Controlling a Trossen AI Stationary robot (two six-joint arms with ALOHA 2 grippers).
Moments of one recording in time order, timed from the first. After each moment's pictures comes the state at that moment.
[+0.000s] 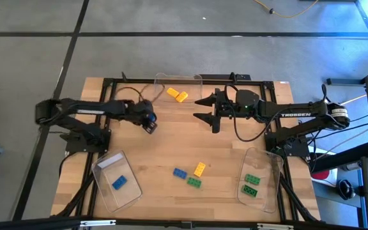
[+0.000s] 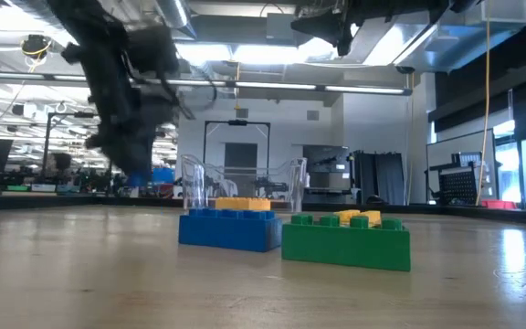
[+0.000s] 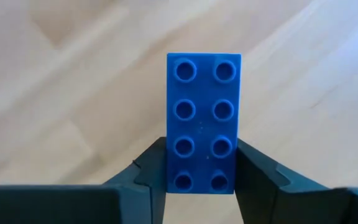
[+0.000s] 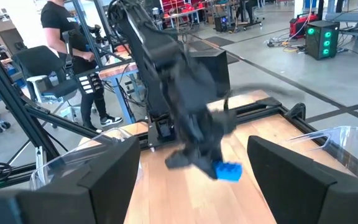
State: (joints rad) left arm 0.31 1.25 0.66 -0.46 -0.11 -0.59; right arm -0.12 1.26 0.88 0.28 -0.04 0.23
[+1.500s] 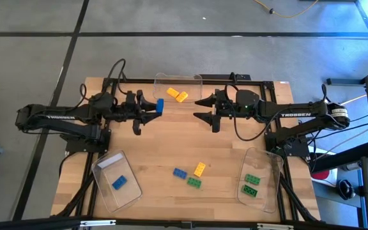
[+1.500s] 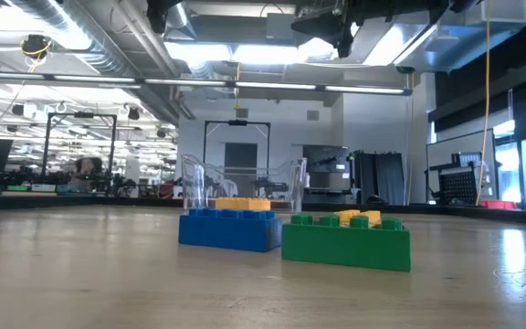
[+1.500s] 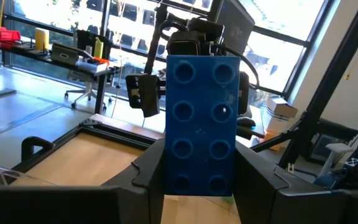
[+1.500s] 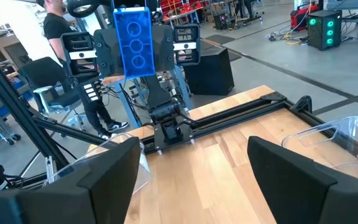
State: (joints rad) left arm 0.10 0.84 0.66 0.31 0.00 -0.28; right arm -0.12 1.26 0.88 0.29 -0.04 0.31
